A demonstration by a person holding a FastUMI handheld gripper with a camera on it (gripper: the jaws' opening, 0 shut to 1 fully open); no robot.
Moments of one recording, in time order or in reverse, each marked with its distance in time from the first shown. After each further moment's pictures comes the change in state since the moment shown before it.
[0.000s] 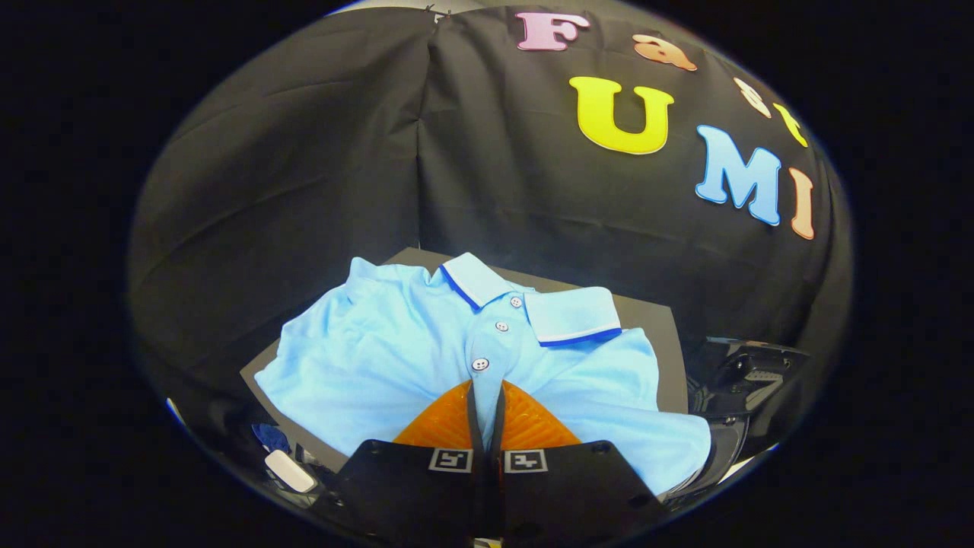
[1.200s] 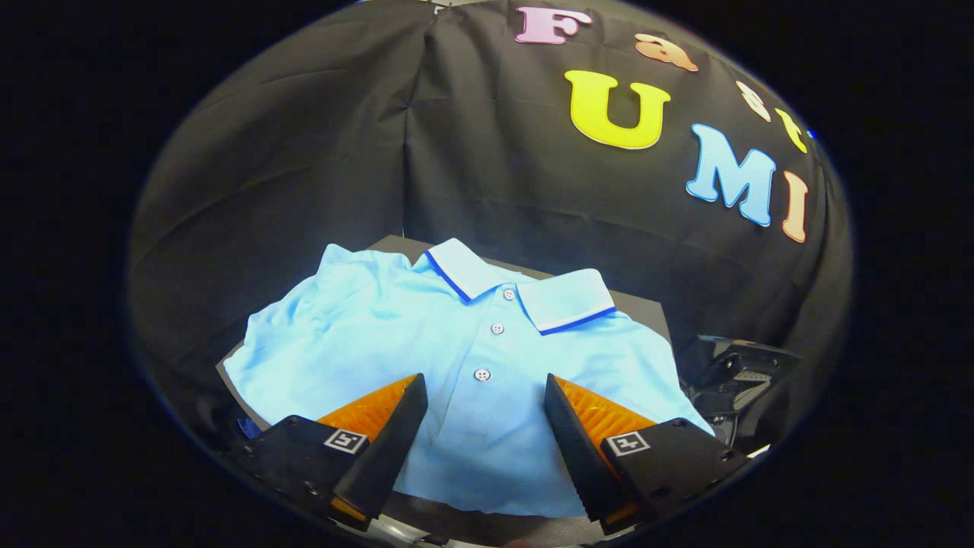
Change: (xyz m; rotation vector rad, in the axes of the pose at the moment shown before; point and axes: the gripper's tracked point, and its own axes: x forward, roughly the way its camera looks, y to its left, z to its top) arm 0.021 -0.018 -0.014 -0.005 0.049 -0.074
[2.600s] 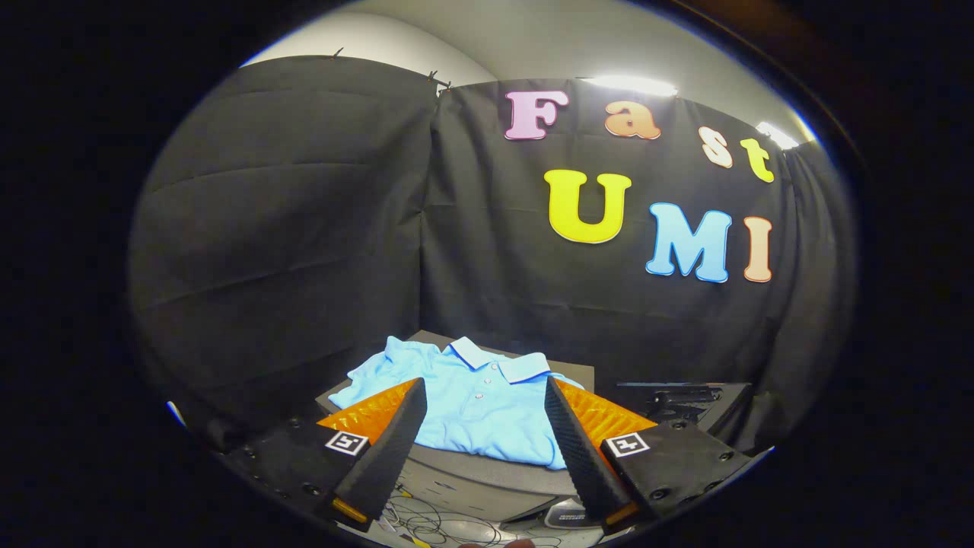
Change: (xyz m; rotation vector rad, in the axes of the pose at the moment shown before) arm -0.176 0.000 0.054 0.000 -0.335 0.008
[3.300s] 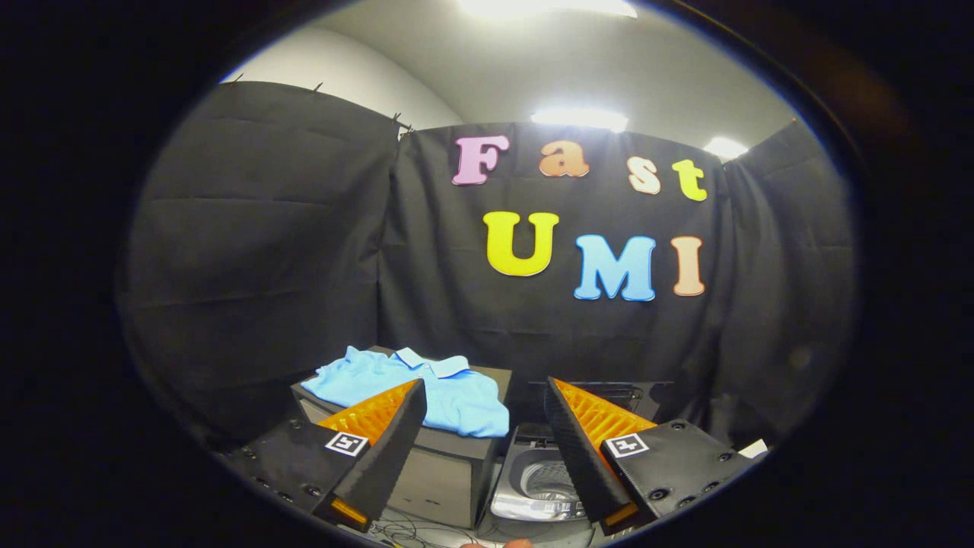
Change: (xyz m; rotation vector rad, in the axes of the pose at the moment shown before) arm -0.134 -0.079 -0.017 0.027 -0.139 -0.127
